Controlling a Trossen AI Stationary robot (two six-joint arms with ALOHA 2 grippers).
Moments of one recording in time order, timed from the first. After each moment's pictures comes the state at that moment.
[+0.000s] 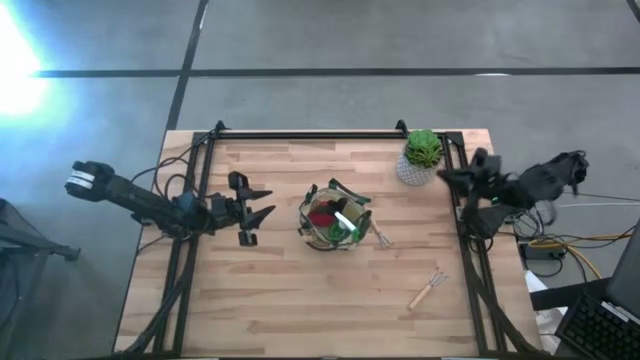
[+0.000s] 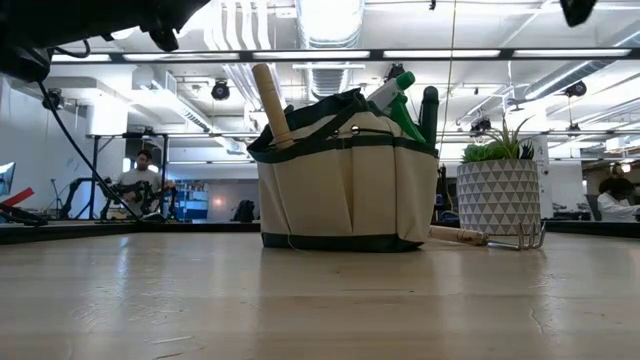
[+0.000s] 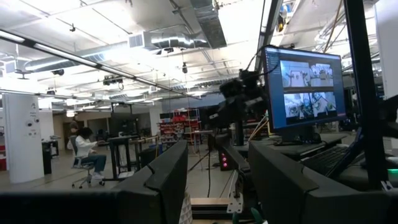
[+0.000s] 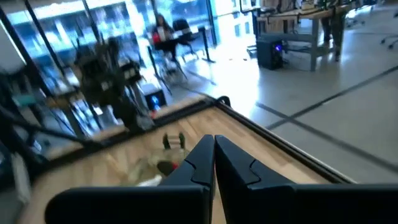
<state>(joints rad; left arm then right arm) -0.24 0.98 0.26 1.22 -0.40 0.28 0.53 0.41 0.80 -0.56 0.90 0.38</state>
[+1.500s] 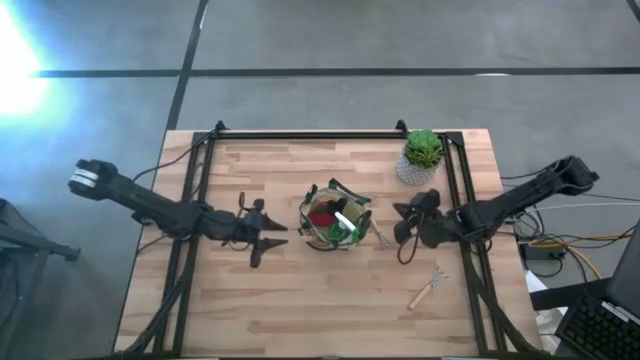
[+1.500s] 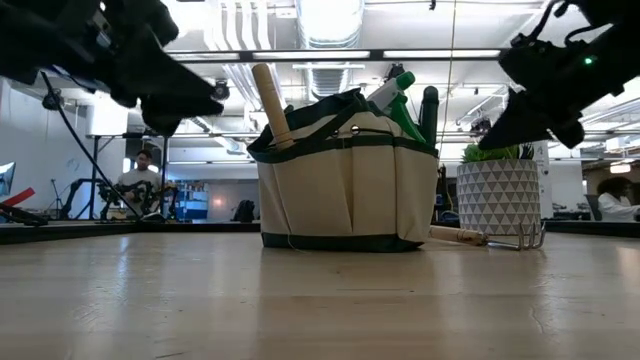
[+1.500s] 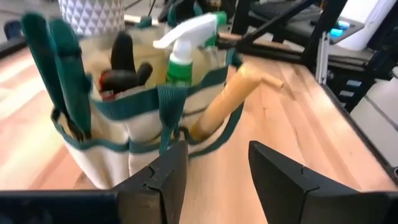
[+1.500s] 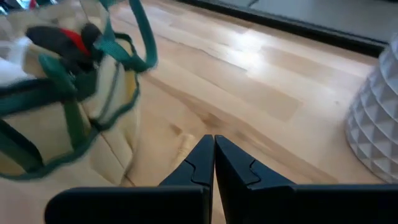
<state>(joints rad) -0.28 1.02 0.34 0.43 -0.27 -0.27 0.35 0.97 0.41 -0.28 0.86 0.92</state>
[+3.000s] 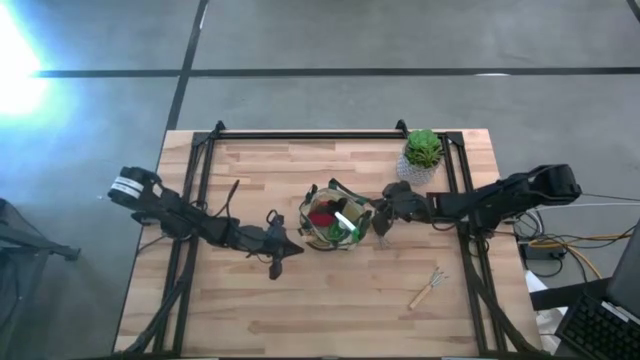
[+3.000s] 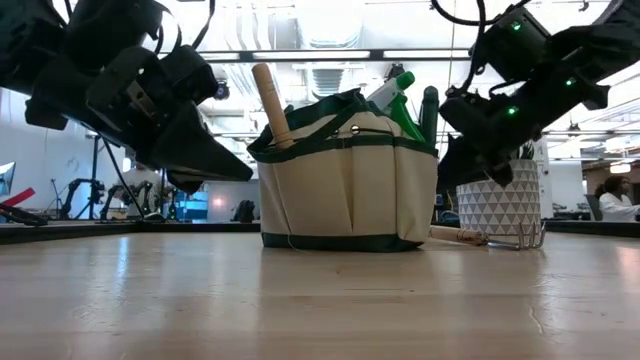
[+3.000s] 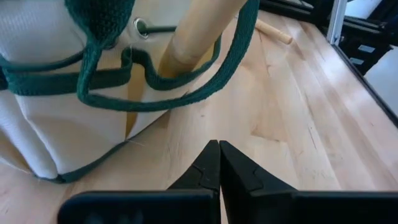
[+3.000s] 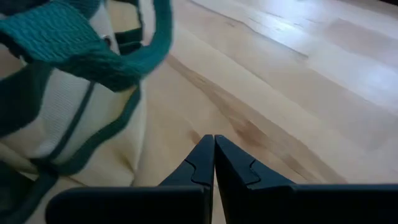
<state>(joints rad) -0.29 1.52 0.40 0.74 -0.20 -0.36 -0.03 1.30 0.38 0.26 0.38 0.57</state>
